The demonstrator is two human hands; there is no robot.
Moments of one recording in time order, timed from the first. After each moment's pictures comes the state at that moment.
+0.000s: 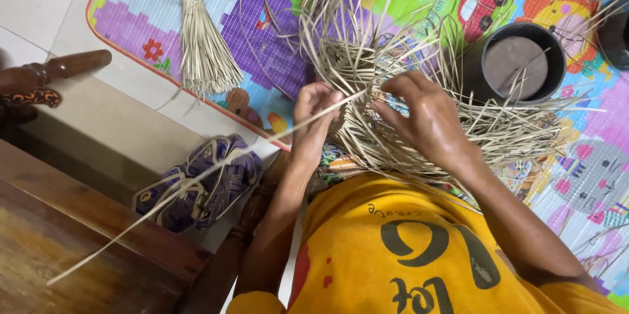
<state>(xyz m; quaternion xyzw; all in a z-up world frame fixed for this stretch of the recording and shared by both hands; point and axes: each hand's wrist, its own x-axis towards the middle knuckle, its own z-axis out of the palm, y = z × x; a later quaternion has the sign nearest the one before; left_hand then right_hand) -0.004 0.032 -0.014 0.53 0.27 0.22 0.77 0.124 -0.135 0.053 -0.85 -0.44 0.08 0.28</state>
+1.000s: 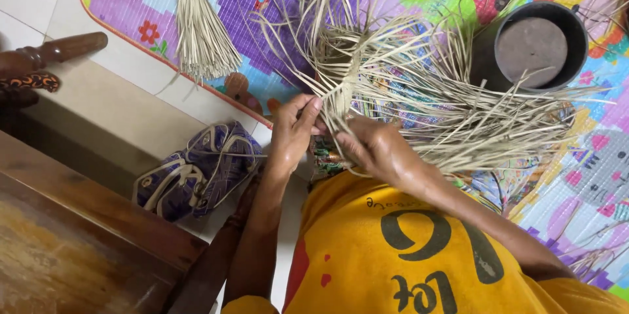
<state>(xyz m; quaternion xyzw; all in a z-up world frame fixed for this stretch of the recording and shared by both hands) -0.046 0.058 0.009 0.63 0.32 0.08 0.70 0.049 -0.117 0.049 -0.72 -0.42 0.30 0.47</state>
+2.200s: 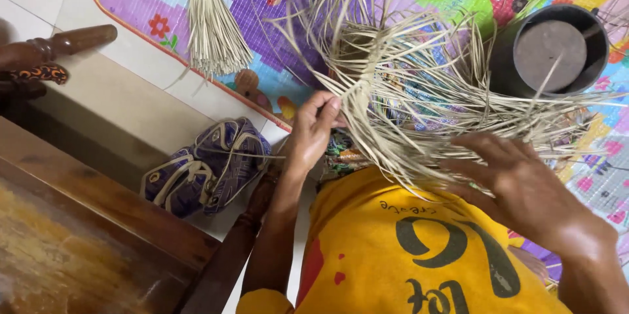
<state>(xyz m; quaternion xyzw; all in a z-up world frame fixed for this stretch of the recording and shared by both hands) -0.045 0.053 0.012 0.64 0.20 0.09 0.74 0.088 -0.233 0.136 -0.83 -0.52 0.20 0.07</state>
